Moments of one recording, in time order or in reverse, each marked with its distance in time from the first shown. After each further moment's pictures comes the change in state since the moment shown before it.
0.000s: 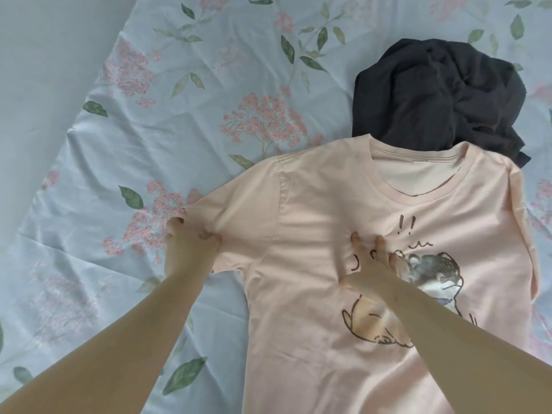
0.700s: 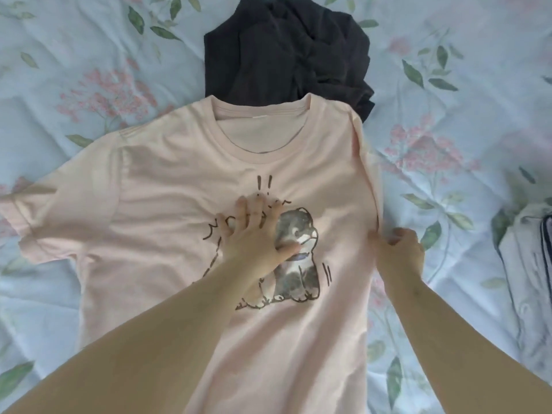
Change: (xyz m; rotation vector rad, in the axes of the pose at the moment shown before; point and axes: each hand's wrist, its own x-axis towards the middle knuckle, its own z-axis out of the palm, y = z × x) left_hand -0.187 0.093 0.226 0.886 -0.456 0.773; right_hand 0.013 0.242 -0.058 0.866 0.582 0.196
